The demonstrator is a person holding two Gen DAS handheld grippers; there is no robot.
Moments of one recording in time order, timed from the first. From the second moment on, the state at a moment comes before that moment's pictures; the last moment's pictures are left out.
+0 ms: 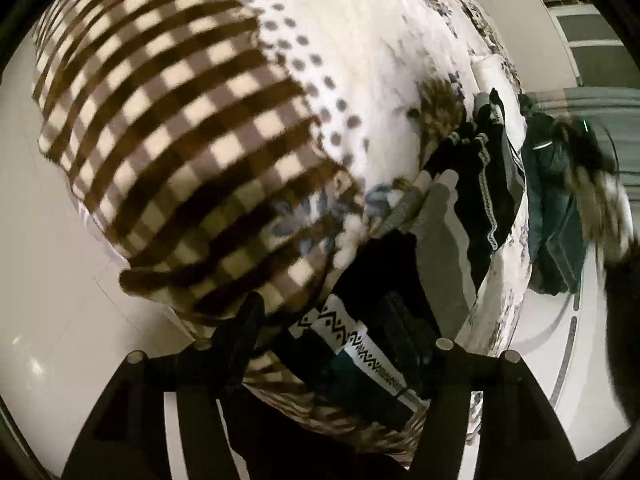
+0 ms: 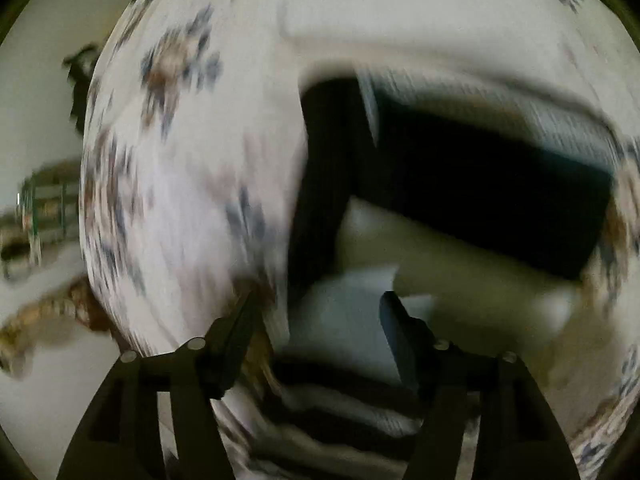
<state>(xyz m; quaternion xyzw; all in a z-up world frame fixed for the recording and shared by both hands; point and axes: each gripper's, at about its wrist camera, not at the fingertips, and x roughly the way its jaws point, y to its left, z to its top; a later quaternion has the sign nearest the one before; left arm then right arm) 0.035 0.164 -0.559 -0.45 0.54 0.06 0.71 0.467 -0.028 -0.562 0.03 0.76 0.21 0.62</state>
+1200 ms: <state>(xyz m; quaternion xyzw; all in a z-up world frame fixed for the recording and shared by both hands) 0.302 0.106 -0.473 -0.31 0.52 -0.07 0.79 0.341 -0.265 -0.572 0.31 0.69 0.13 0.64</state>
